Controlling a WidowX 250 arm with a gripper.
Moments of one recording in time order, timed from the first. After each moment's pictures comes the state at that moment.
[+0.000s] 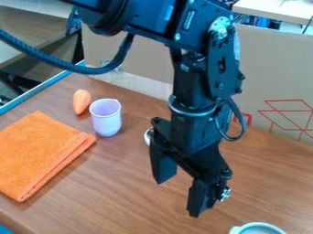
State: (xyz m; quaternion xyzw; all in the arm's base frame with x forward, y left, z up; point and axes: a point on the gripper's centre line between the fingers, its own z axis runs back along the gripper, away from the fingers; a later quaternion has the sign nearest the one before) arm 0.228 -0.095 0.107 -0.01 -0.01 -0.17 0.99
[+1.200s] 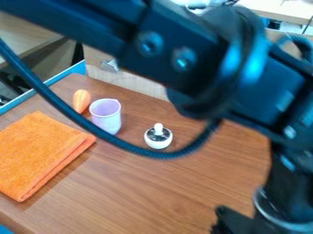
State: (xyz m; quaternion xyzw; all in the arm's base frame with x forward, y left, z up) arm 0.165 -0.197 0.089 -0.04 0.06 -0.22 0.97
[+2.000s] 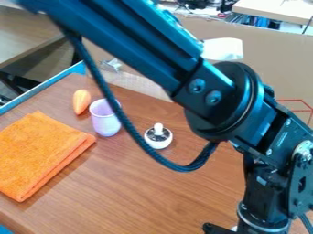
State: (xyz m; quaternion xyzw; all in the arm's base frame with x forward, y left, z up) arm 0.193 -0.182 0.038 -0.06 0.10 -0.12 0.99
